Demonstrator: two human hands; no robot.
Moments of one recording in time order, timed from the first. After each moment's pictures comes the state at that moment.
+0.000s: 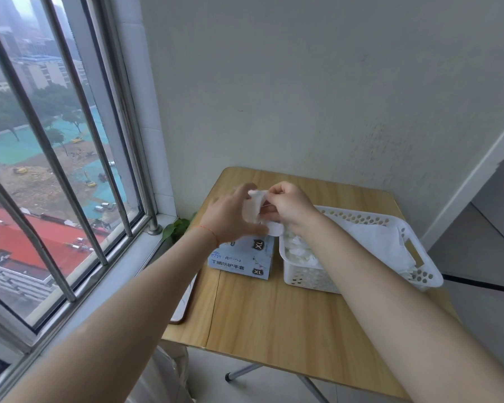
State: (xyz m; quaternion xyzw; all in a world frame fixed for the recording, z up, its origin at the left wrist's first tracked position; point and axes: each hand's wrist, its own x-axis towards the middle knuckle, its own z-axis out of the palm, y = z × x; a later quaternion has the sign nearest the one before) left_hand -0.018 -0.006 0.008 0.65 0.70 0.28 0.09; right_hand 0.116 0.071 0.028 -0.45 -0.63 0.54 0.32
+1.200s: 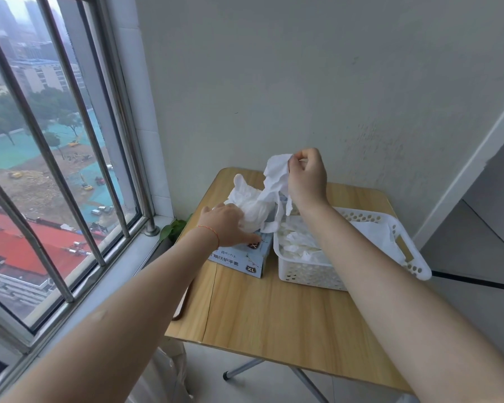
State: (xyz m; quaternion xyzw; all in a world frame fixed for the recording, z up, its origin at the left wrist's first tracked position) left_hand -0.016 -0.002 -0.005 0.65 0.76 0.04 0.04; right_hand 0.136 0.070 0.066 -0.45 -0.66 0.30 0.52
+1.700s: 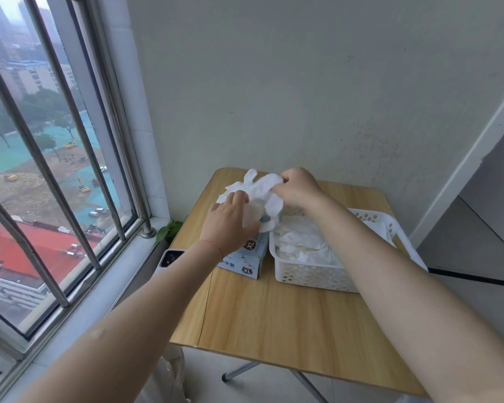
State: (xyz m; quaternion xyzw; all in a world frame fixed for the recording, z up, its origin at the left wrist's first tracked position) left_hand 0.007 -0.006 -0.013 0.64 0.72 0.26 -0.03; right_hand 0.143 0.089 0.062 -0.50 -0.78 0.29 0.23
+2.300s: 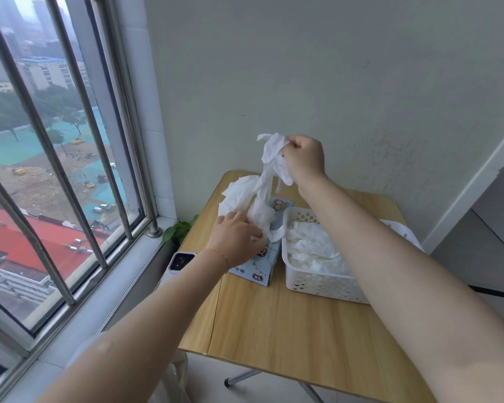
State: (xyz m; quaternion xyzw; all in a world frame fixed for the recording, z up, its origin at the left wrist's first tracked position) left_hand -0.006 -0.009 -0.028 0.67 0.72 0.18 -0.02; right_hand 0.097 0.107 0.094 -0.45 -0.68 0.33 0.48
